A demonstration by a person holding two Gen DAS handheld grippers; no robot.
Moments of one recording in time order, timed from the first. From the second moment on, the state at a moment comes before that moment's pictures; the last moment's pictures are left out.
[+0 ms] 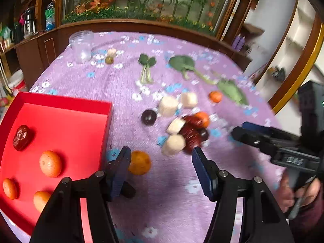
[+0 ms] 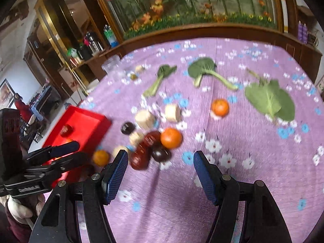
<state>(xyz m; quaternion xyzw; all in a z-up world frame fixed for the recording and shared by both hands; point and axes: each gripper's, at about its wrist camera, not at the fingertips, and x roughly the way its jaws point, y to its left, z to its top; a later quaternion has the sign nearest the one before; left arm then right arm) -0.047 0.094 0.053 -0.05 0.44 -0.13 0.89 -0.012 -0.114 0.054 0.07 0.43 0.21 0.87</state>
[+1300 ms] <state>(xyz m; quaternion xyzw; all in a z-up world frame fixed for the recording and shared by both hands) -0.014 0.082 0.011 0.04 0.47 -0.06 0.88 0.078 -0.139 0.012 -0.03 0.42 0.10 0.90</state>
